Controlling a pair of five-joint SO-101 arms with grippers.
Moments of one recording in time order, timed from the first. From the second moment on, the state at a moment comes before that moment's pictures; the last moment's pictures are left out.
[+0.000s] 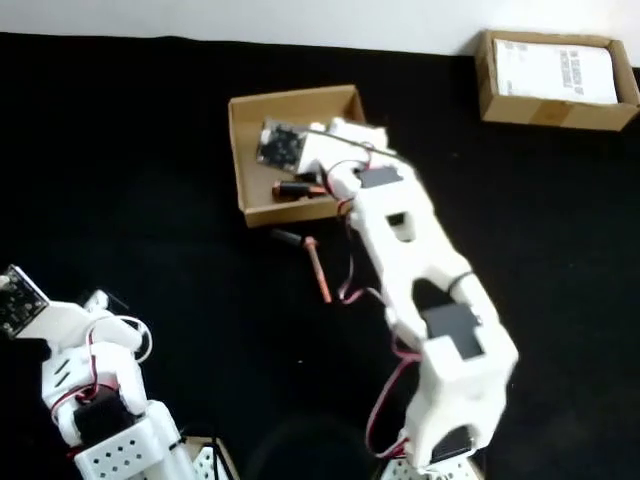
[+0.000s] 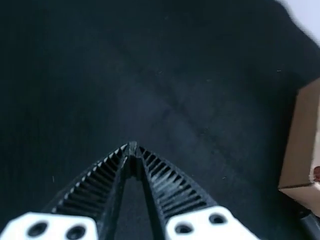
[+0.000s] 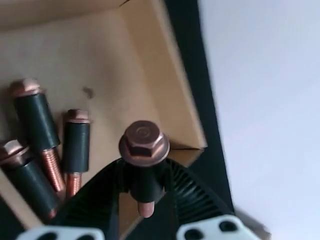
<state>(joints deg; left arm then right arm) -34.1 -103.7 94.7 50.3 23.9 -23.7 20.5 4.1 18.6 67.6</state>
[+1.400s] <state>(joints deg) -32.5 -103.6 96.1 46.4 25.5 -40.4 2.9 5.1 70.8 18.5</state>
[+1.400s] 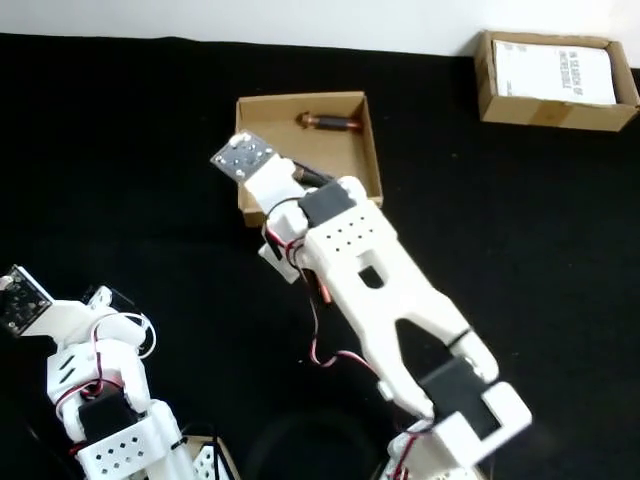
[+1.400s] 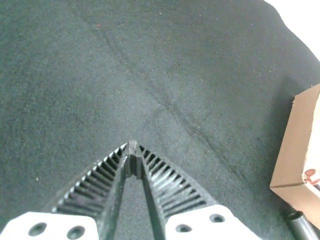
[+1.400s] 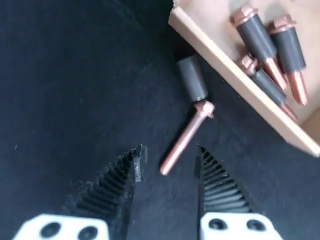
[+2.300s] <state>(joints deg) -32.5 -103.6 96.1 46.4 25.5 -38.1 43.5 -26.7 69.8 24.6</state>
